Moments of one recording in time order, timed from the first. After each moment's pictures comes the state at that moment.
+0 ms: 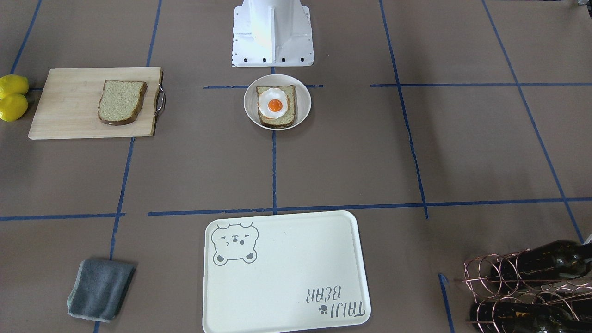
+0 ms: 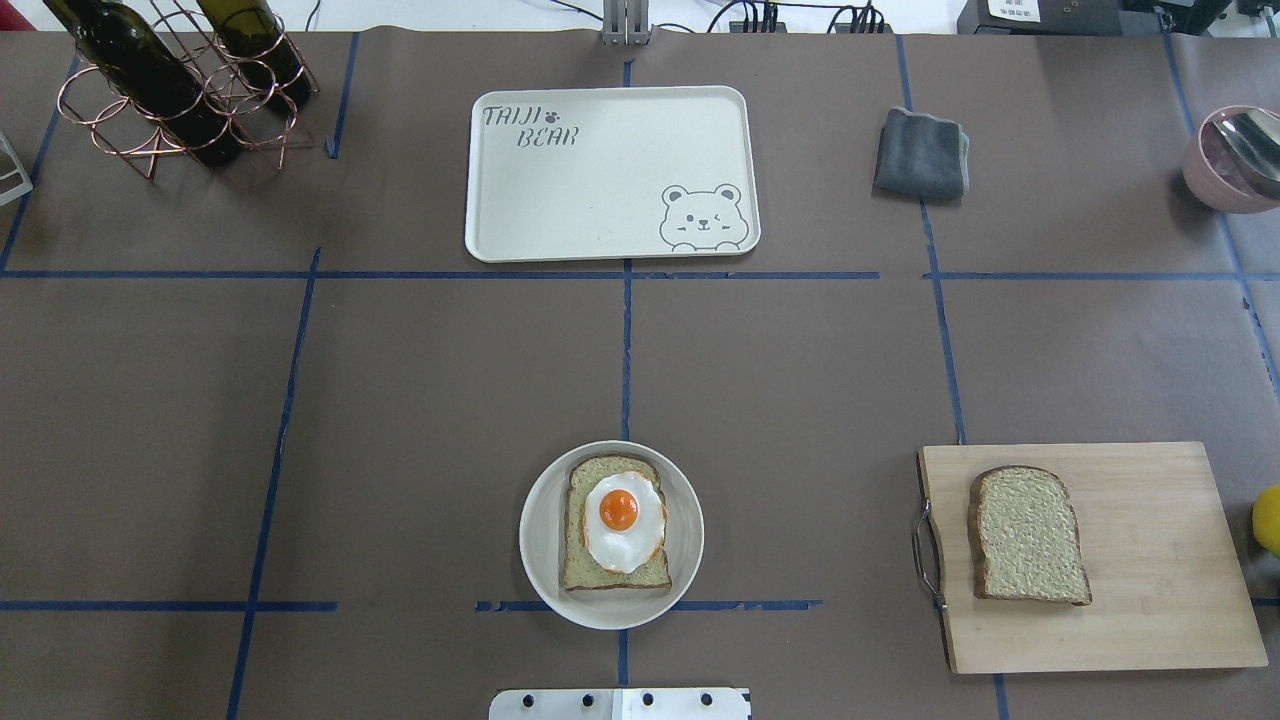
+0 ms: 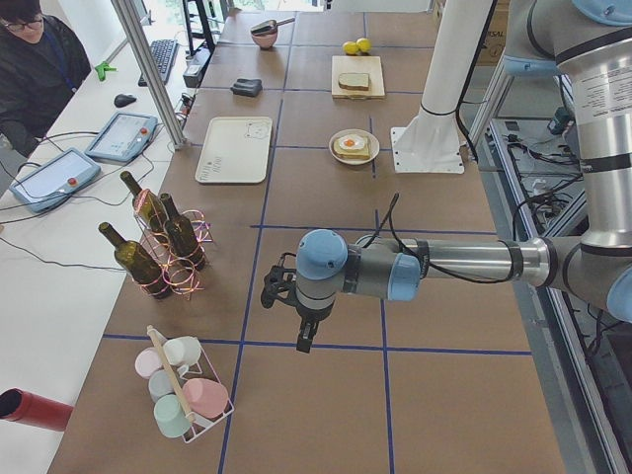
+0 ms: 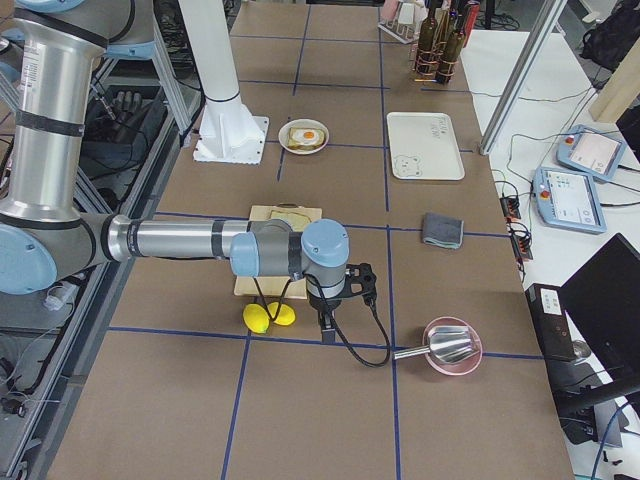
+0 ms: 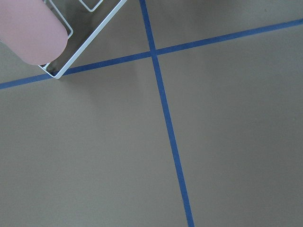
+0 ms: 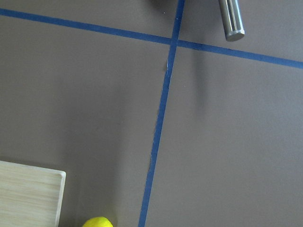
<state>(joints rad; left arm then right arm) -1.58 -1.32 -1.82 -1.70 -2.36 0.14 1.54 -1.79 1.83 -1.55 2.32 -0.10</state>
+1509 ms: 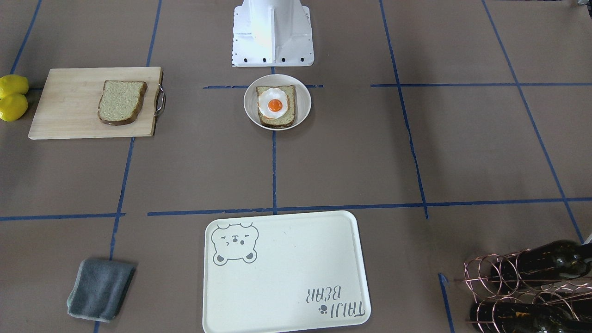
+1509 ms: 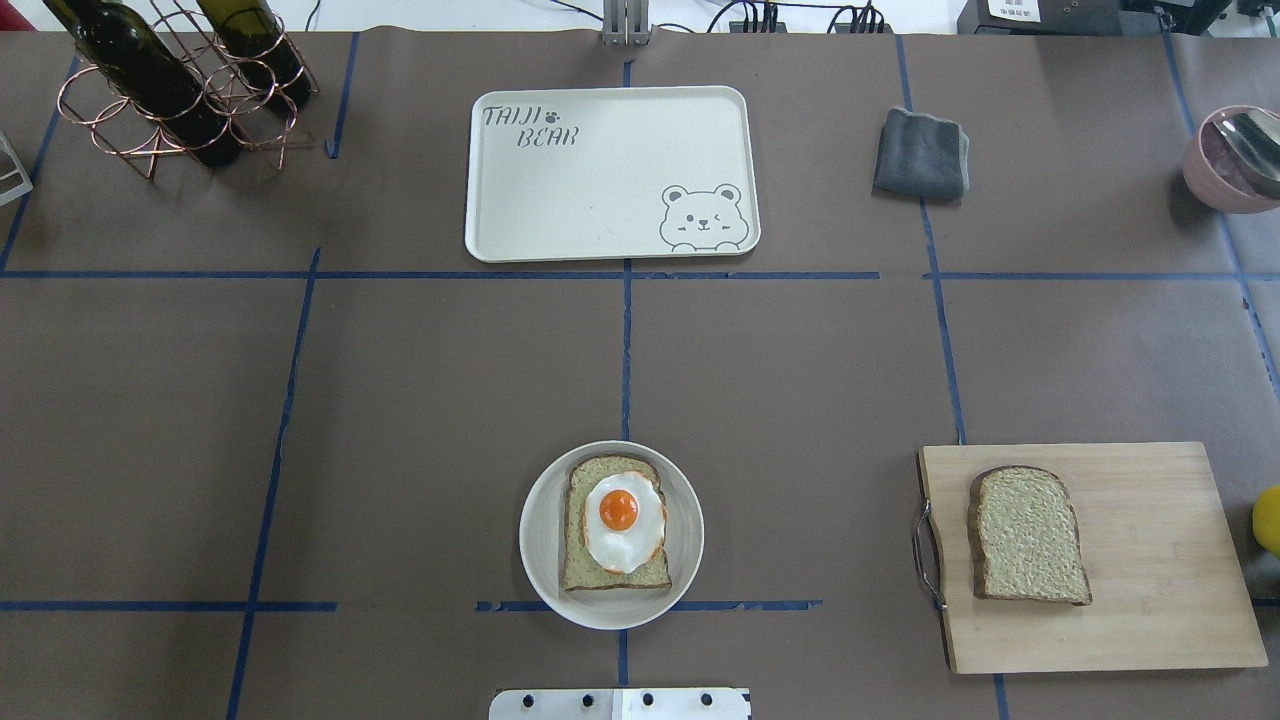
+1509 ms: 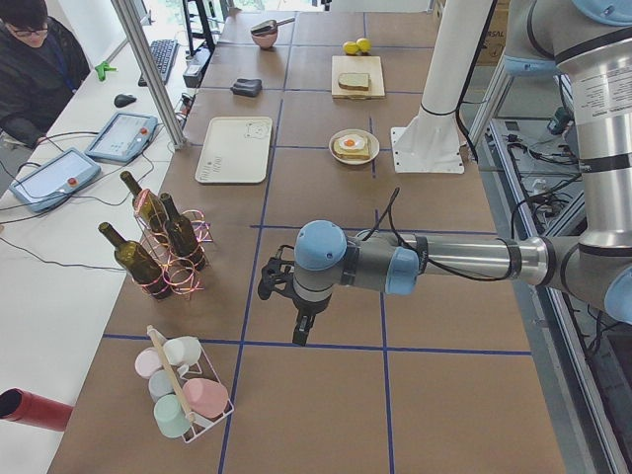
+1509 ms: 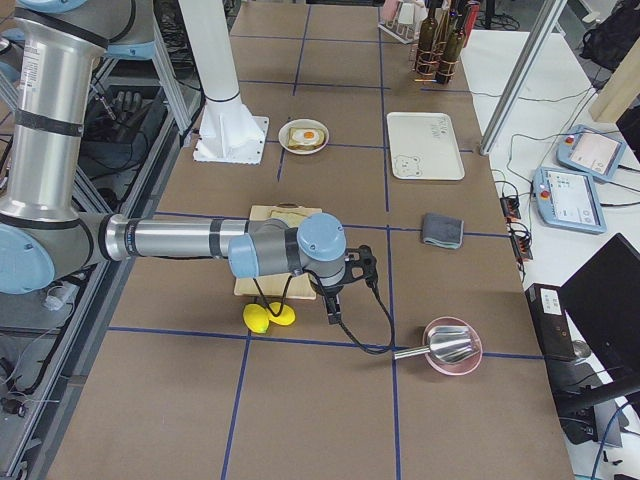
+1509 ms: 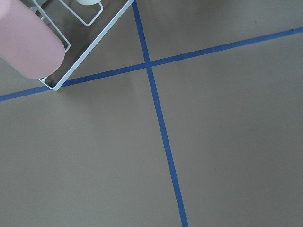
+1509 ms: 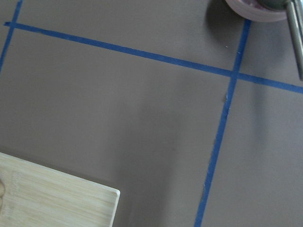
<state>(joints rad) -1.58 -1.33 -1.84 -1.69 -2.36 0.13 1.50 -1.81 1.84 -1.36 2.47 -0.04</state>
